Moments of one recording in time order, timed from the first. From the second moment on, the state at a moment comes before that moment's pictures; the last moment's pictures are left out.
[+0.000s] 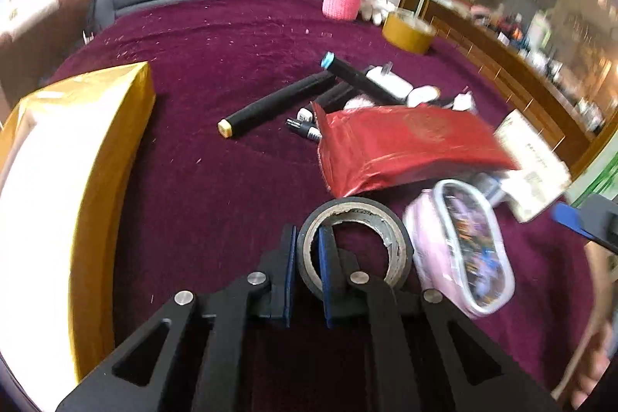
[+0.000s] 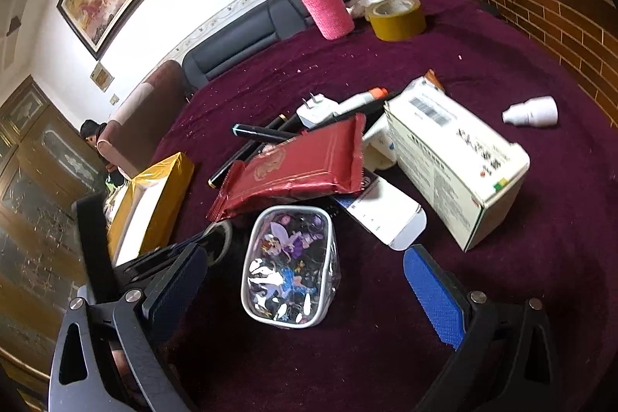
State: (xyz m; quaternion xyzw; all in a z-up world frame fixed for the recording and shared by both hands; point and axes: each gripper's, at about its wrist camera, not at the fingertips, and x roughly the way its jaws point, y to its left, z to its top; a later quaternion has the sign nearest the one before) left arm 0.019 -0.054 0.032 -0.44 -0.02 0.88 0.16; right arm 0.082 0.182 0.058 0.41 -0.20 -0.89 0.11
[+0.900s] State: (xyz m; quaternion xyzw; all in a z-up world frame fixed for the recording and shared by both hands) left arm 0.104 -0.172 0.074 -0.36 -0.09 0.92 0.14; right arm -0.095 0.066 0.033 0.47 0.08 -0.87 0.11
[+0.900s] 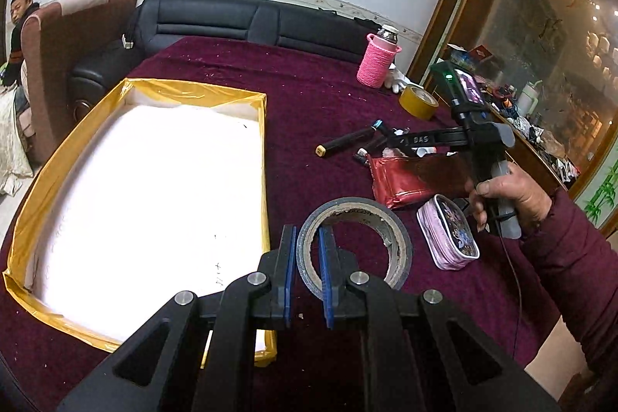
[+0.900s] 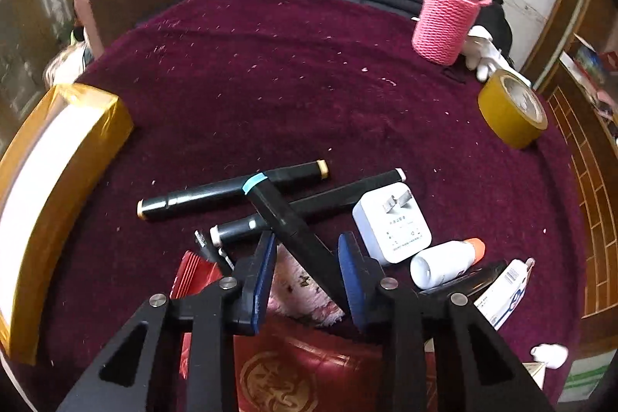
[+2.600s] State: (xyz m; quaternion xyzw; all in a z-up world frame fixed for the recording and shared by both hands) left arm 0.108 -0.169 0.064 -0.37 -0.11 0.91 0.15; right arm -0.140 0.081 0.010 0.52 0.02 -0.85 0.11
